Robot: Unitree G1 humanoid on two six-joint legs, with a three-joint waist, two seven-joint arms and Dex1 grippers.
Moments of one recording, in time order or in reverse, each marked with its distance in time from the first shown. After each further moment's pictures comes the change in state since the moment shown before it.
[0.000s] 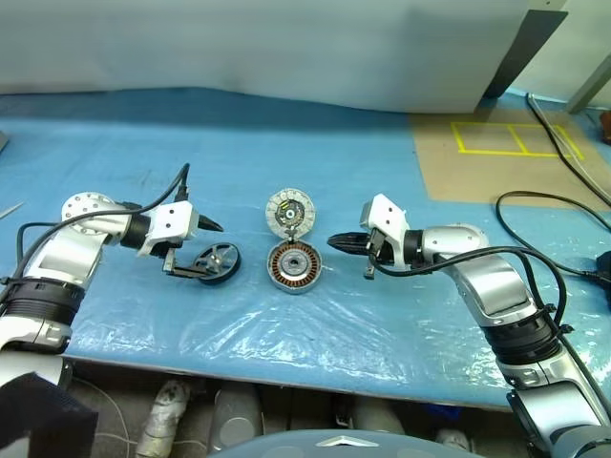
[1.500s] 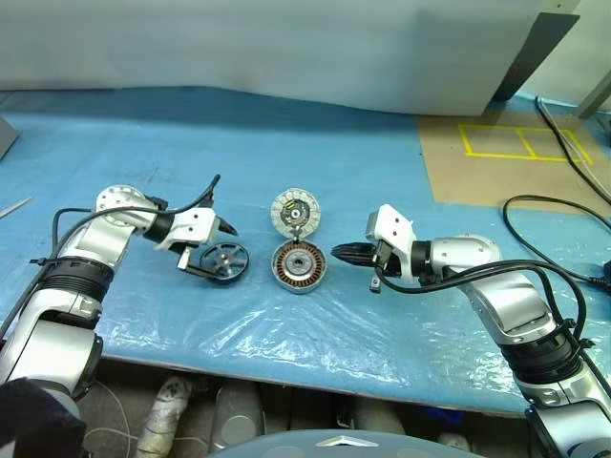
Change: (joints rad) left arm -0.096 -0.093 -0.053 0.186 0.109 -0.170 -0.011; right arm 0.067 -0.067 0.003 -0.117 0.063 0.056 -0.032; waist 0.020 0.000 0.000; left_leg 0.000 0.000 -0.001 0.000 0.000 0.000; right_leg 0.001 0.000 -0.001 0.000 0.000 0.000
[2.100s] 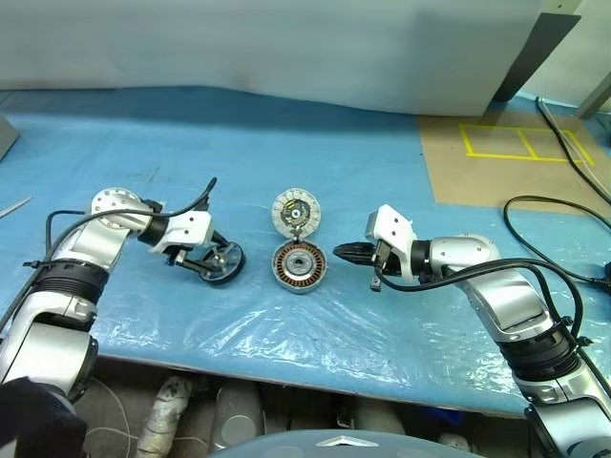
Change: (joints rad) left arm 0.017 0.031 -0.011 0.004 0.035 0.005 -0.027; right arm -0.007 0.000 0.008 0.027 -0.027 -0.020 0.001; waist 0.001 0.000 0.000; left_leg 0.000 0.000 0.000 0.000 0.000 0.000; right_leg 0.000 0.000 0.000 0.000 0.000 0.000
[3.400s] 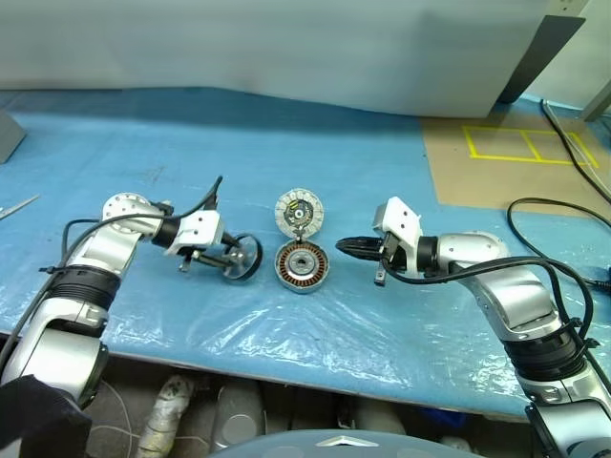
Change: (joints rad) left arm 0.022 -0.095 0.060 -0.134 -0.175 0.158 0.024; right arm 0.008 0.003 -0.080 -0.049 0.095 0.066 -0.010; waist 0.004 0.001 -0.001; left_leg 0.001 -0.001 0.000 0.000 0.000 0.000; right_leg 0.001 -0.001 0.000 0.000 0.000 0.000
